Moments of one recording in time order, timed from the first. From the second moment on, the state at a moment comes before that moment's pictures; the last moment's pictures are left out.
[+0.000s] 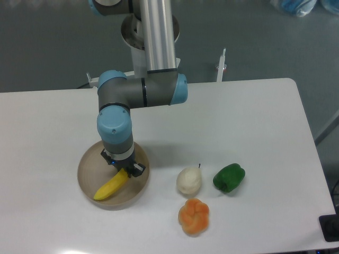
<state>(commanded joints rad) 1.93 -2.07 -1.73 -0.90 1.55 0.61</state>
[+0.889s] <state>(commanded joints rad) 1.93 -2.07 -1.71 -0.90 1.55 0.62</state>
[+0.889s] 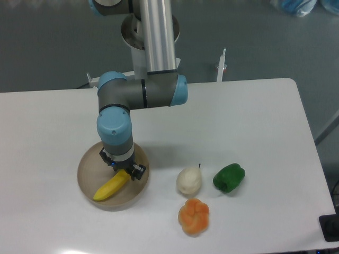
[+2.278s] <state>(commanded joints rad) 2.30 -1.97 -1.48 -0.93 1.55 1.03</state>
